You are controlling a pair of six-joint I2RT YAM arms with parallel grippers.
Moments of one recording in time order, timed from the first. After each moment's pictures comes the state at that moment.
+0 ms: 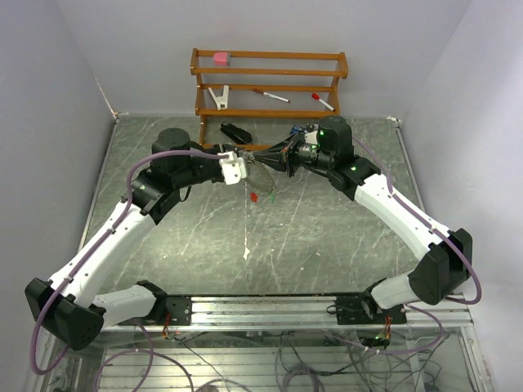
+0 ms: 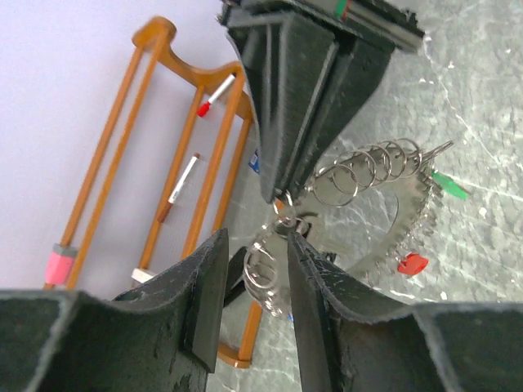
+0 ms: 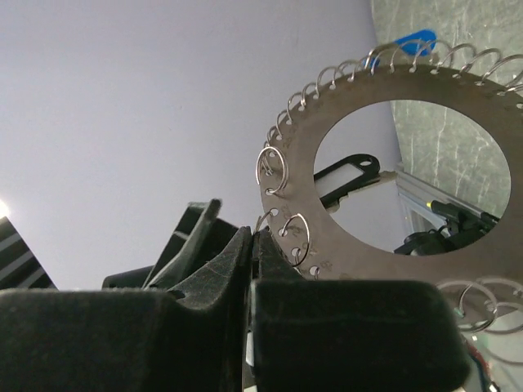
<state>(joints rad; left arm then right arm) -0.54 1.13 1.15 -0.25 0.51 0.87 0.56 1.44 1.29 -0.16 -0.54 1.62</state>
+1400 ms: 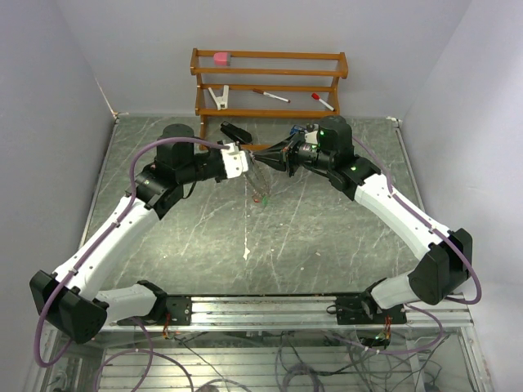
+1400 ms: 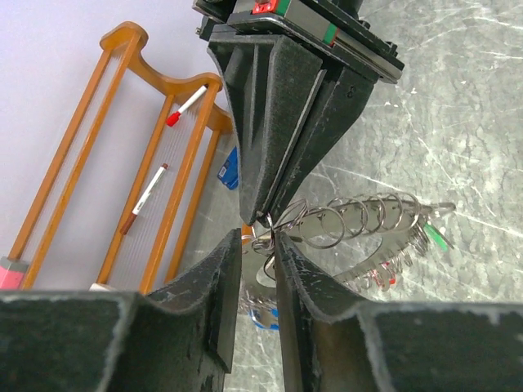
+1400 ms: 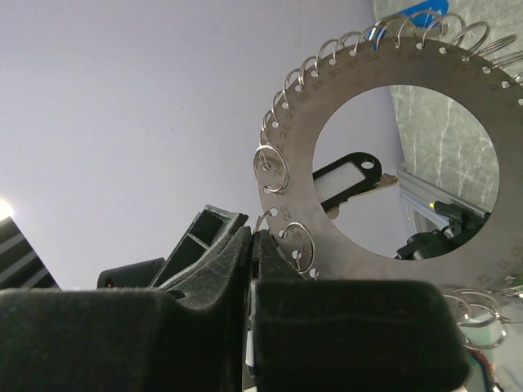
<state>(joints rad) -0.54 1.18 1.20 -0.24 0.58 0.77 0.56 1.44 1.29 -0.15 -0.54 1.63</state>
